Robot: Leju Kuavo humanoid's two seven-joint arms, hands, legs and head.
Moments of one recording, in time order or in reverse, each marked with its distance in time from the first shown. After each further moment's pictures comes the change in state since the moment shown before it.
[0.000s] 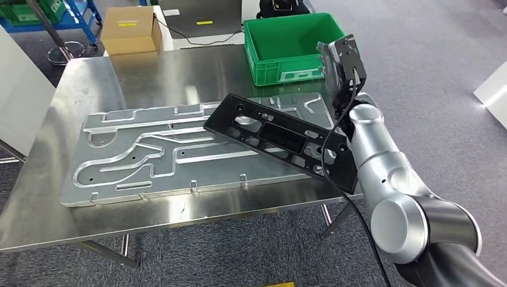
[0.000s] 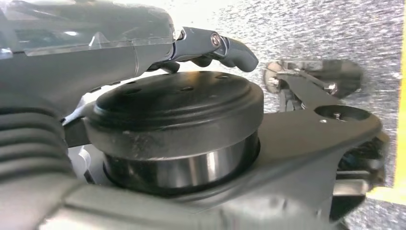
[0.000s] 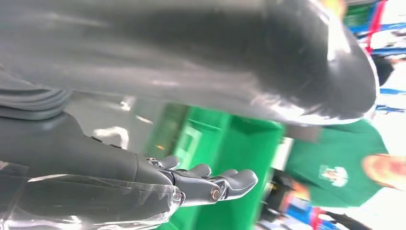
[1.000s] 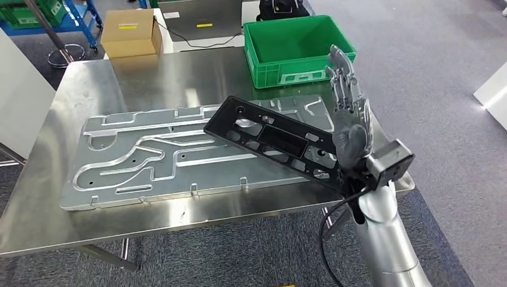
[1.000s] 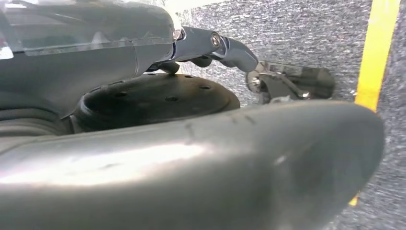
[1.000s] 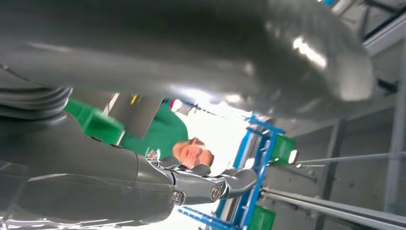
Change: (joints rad) left arm 0.006 -0.003 0.130 0.000 0.014 0.035 -0.087; right arm 0.734 -0.132 0.535 -1.300 -0.414 -0.202 -0.132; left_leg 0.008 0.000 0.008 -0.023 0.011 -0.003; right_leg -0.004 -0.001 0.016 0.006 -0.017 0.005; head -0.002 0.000
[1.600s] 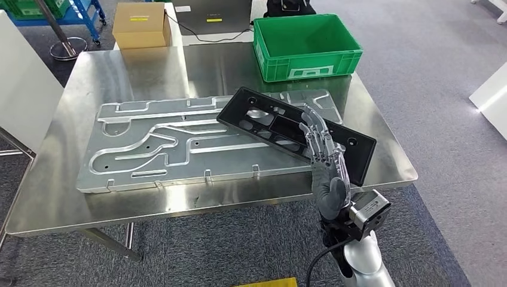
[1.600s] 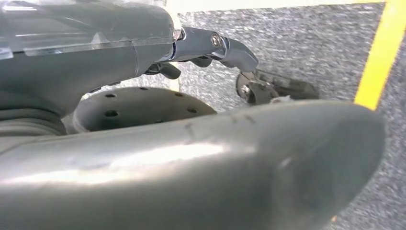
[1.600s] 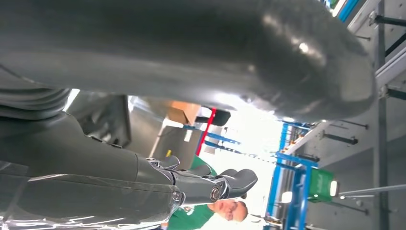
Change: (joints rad) left arm -0.001 0.012 0.095 0.000 0.000 0.033 -0.035; right arm 0.257 0.032 0.070 -0.094 -0.034 -0.002 0.018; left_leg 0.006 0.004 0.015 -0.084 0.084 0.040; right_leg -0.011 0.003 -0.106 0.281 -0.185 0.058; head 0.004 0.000
